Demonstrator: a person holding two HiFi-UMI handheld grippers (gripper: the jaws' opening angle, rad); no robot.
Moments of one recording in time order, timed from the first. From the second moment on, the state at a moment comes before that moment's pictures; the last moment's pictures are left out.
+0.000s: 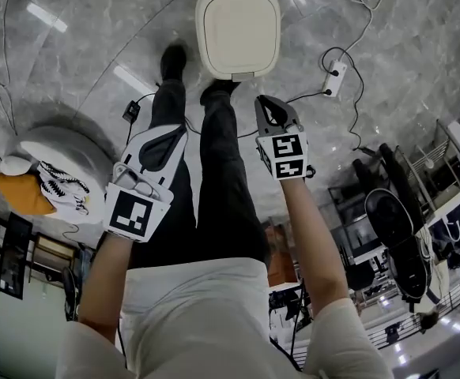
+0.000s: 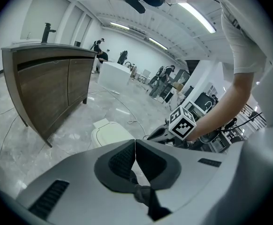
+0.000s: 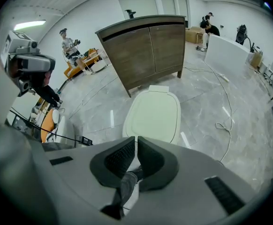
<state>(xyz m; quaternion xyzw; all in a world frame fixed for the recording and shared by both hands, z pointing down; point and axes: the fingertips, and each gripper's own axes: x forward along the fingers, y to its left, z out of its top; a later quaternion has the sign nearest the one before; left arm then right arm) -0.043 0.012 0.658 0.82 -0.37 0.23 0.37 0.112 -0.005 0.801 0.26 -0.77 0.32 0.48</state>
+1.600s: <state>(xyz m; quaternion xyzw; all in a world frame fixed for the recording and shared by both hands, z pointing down) -0.036 0.034 0.749 0.78 -0.38 0.25 0.42 0.112 0.015 0.932 0.31 -0.71 0.30 0.56</state>
